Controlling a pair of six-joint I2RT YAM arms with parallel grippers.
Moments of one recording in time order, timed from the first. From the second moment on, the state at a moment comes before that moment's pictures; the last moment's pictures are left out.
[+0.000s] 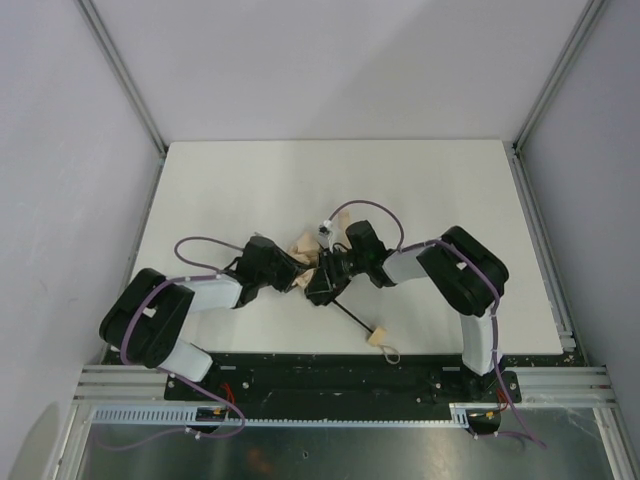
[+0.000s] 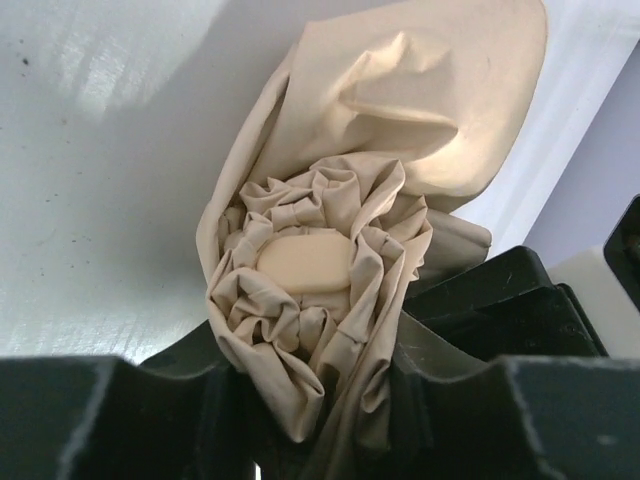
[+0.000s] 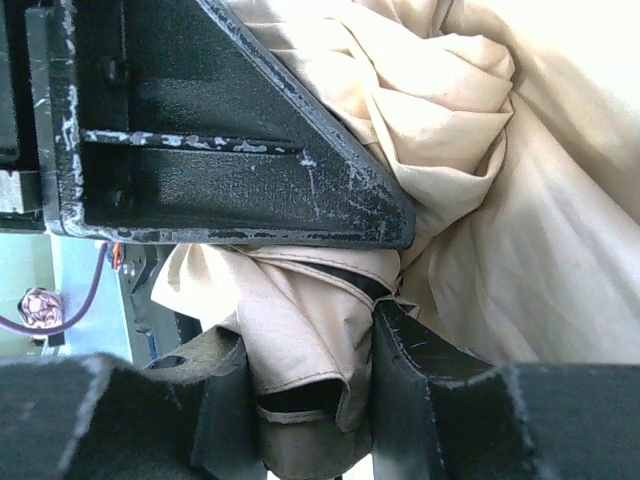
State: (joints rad) left arm -0.49 1.49 0.49 0.27 0.14 -1.31; right arm 0.71 1.99 0.91 0.51 -0.75 0.51
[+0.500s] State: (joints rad) left arm -0.50 1.49 0.46 0.28 0.17 -1.31; right arm 0.87 1.64 0.97 0.00 -0.22 0.24
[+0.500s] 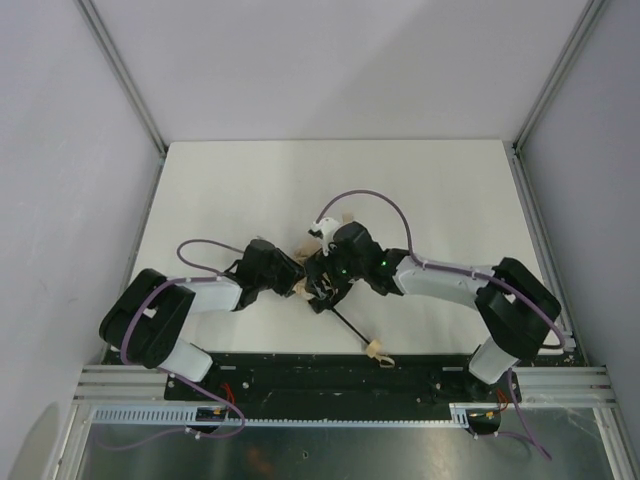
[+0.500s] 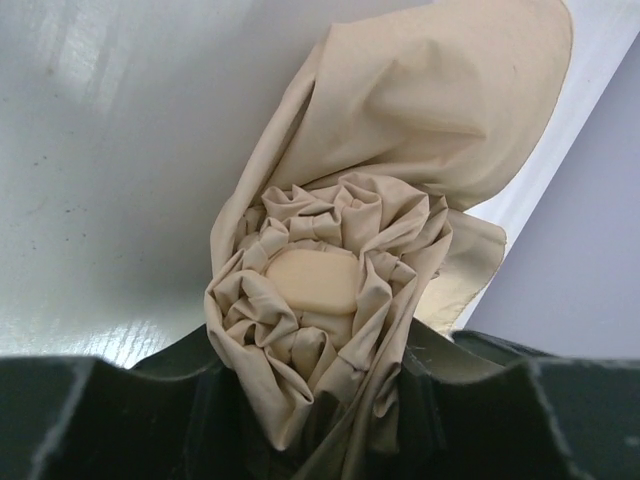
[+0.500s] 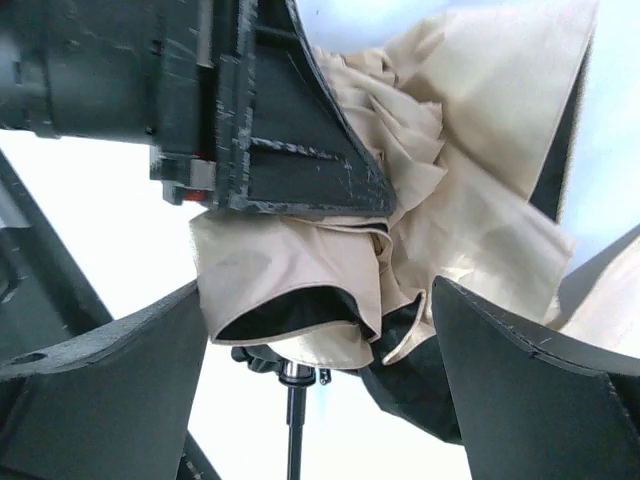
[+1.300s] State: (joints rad) left arm -0.50 1.45 0.46 0.17 0.21 -1.38; right arm 1.19 1.84 0.95 0.19 0.44 0.02
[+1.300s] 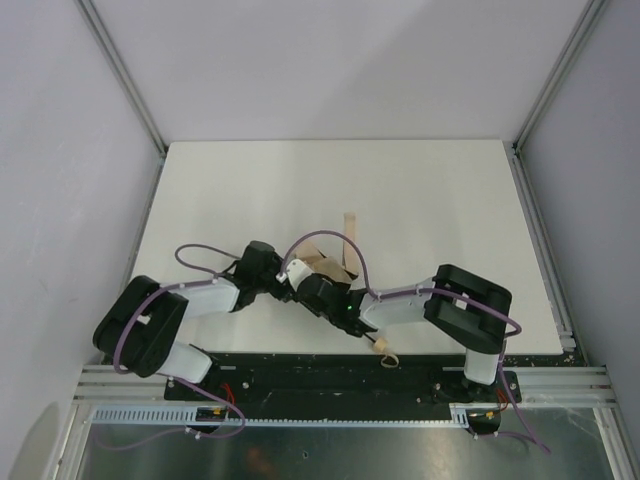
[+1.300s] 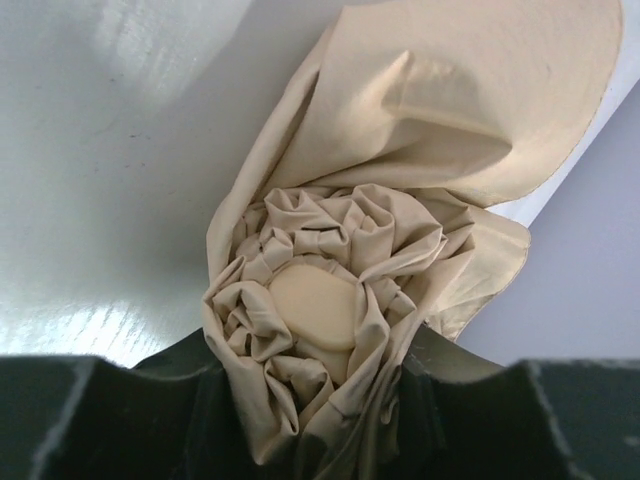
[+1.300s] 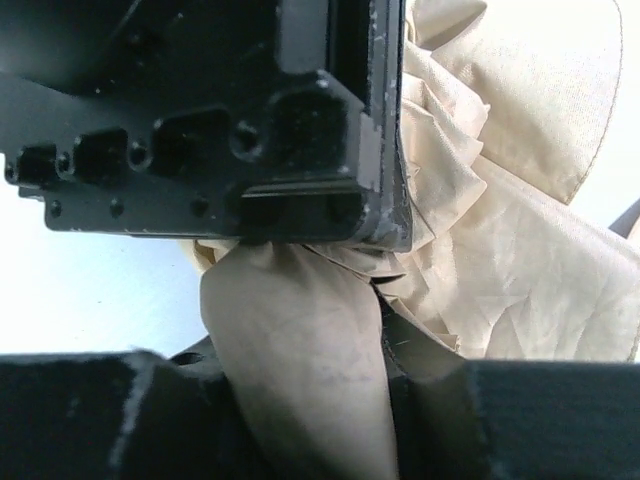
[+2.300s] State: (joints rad) left arm -0.58 1.42 0.45 0.27 0.12 -1.33; right arm 0.78 1.74 0.82 0.31 -0.50 0.37
